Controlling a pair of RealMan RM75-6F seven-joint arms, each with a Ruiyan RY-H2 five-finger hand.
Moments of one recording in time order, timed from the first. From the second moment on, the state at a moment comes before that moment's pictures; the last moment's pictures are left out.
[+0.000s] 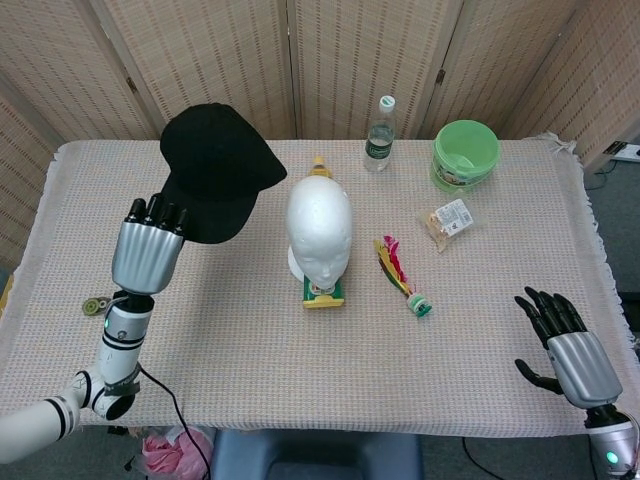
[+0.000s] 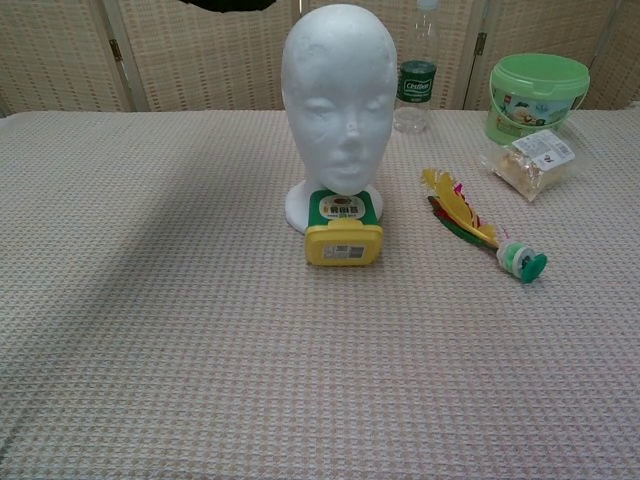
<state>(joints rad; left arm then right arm) -0.70 -1.52 -0.33 -1.29 1.61 1.58 0.68 0.09 -1.05 -0.02 -1.65 -1.65 1.47 0.05</state>
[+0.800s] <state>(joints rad) -0.86 -1.54 -0.37 -1.28 1.59 1.44 0.71 0.09 -1.04 -0.01 -1.64 -1.62 1.46 0.08</state>
